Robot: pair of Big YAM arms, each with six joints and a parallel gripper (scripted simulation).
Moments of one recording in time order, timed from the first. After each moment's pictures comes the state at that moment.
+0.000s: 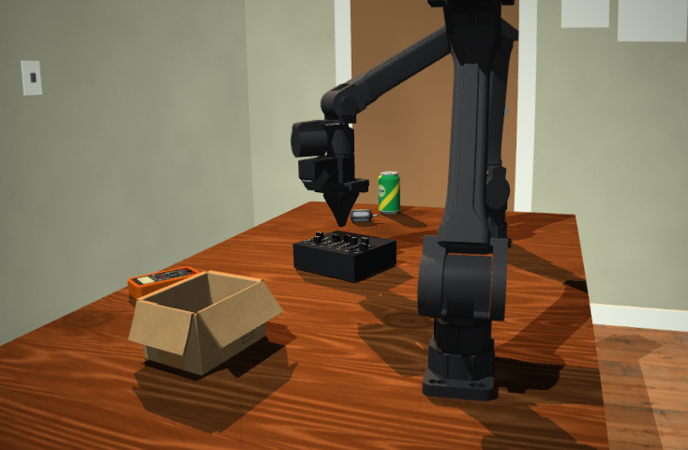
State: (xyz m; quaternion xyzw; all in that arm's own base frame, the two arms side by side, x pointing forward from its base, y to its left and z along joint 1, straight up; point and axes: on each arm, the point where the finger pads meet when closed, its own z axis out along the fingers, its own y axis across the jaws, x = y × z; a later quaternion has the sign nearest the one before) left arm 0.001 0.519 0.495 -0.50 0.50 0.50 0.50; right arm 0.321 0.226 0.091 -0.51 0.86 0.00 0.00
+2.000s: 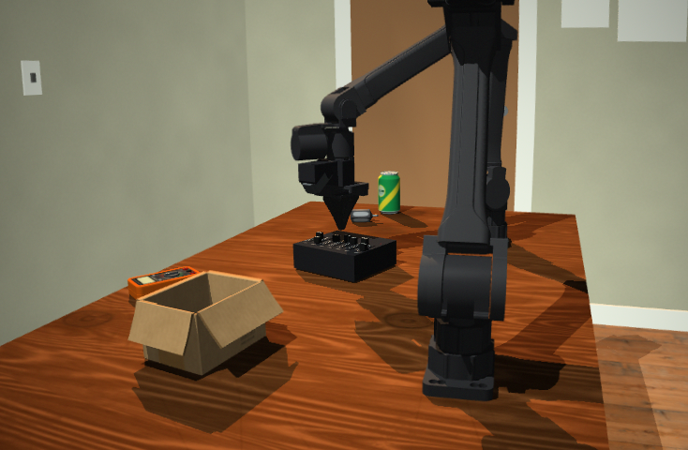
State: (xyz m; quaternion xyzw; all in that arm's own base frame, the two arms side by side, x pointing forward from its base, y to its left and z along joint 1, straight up) left arm 0.001 0.519 0.495 -0.50 0.50 0.50 0.50; right arm 0.322 0.226 0.084 -0.51 0.86 0.00 0.00
